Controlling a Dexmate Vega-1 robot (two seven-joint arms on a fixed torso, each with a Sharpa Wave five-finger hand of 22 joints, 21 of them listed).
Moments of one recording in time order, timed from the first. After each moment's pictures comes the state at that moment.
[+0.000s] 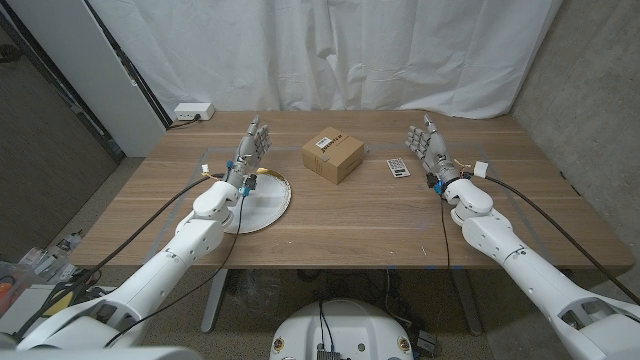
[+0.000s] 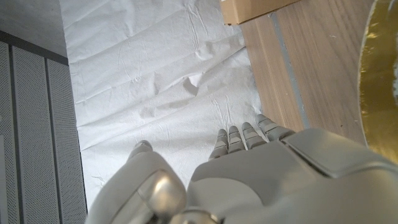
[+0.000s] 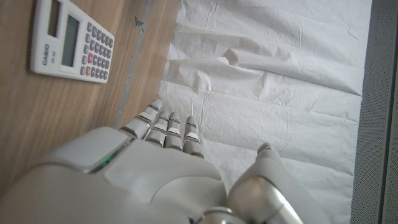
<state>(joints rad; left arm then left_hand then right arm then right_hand) 0.85 0.52 0.36 -1.31 -0.65 -0.30 -0.02 0.31 -0.04 0.14 0.10 0.29 0.00 0.05 0.20 0.18 -0.01 0.00 0.21 0.18 -0.06 0.00 0.19 0.18 -0.02 -0.03 0.20 0.17 -0.84 -0.47 -0.34 -1.30 0.61 0.27 0.05 0.16 0.02 0.23 -0.01 0.20 0.18 0.10 0.20 0.18 0.13 0.12 0.22 0.18 0.07 0.06 0.19 0.17 0.17 -0.04 0.20 0.18</state>
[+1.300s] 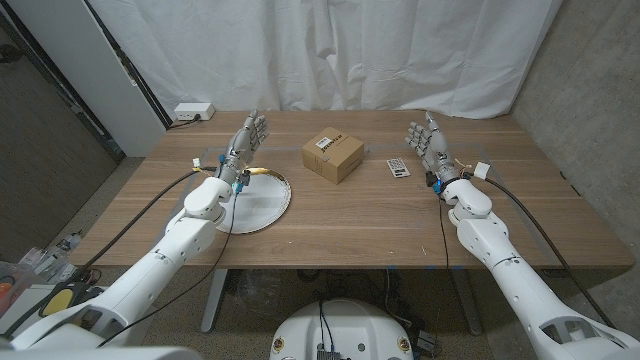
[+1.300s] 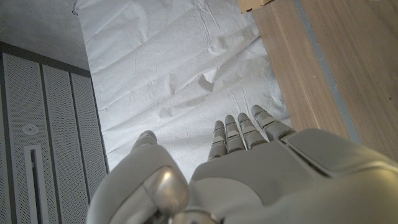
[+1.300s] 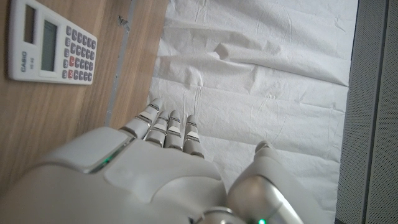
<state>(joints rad) 0.88 0.56 0.34 -1.39 -0.59 -0.34 0.00 0.39 0.00 0.16 0.07 0.28 0.15 0.04 0.23 0.18 0.15 -0.03 0.24 0.18 0.10 -0.03 0.21 0.18 0.12 -0.04 0.24 0.17 -0.93 -0.32 -0.15 -1.39 0.47 0.21 0.11 0.17 0.04 0.24 -0.02 0.20 0.21 0.10 0.20 0.18 0.16 0.12 0.22 0.18 0.08 0.07 0.19 0.17 0.19 -0.04 0.20 0.18</state>
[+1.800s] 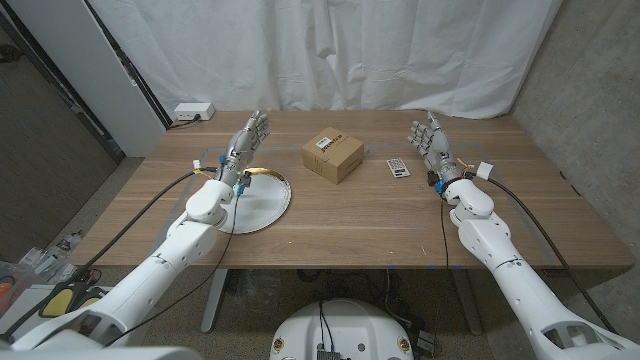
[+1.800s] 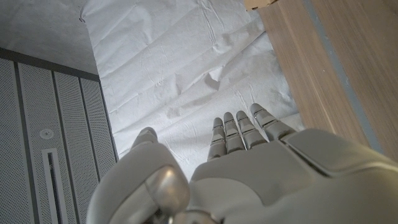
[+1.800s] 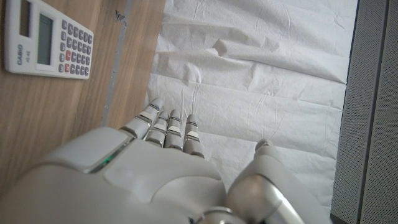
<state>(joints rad) 0.91 0.56 0.34 -1.41 -0.54 -0.40 0.04 0.43 0.01 0.17 0.04 0.27 0.17 0.03 0.23 0.18 0.17 -0.04 0.24 0.18 0.12 -0.04 0.20 0.18 0.10 -0.04 0.22 0.17 -0.95 -0.32 -0.13 -1.44 0.45 0.19 0.09 0.19 0.03 0.24 -0.02 0.20 0.21 0.10 0.20 0.18 0.16 0.12 0.22 0.18 0.08 0.06 0.19 0.17 0.19 -0.04 0.20 0.18</state>
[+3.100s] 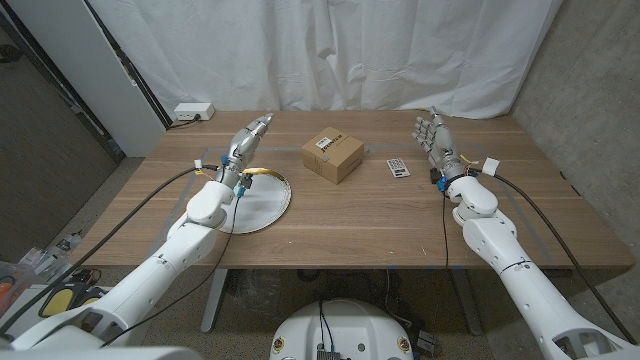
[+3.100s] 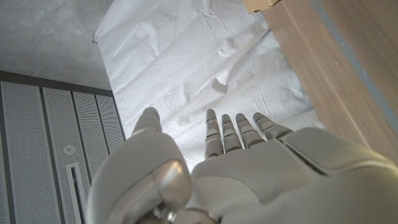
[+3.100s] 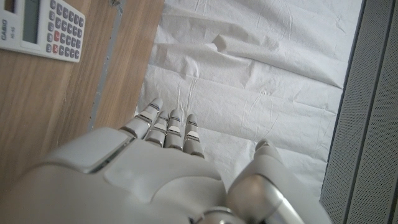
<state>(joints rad) 0.88 0.56 0.36 -1.35 -0.44 -0.50 0.03 0.62 0.03 0.22 -0.07 0.26 0.31 -0.02 0.25 0.19 0.15 -0.06 0.20 0.19 0.07 -0.04 0.19 0.18 -0.01 0.00 0.19 0.18 -0.98 -0.36 -0.13 -1.54 0.42 0.15 0.01 0.20 0.04 0.24 -0.03 0.19 0.22 0.09 0.20 0.18 0.17 0.12 0.22 0.18 0.09 0.07 0.19 0.17 0.19 -0.04 0.20 0.18</state>
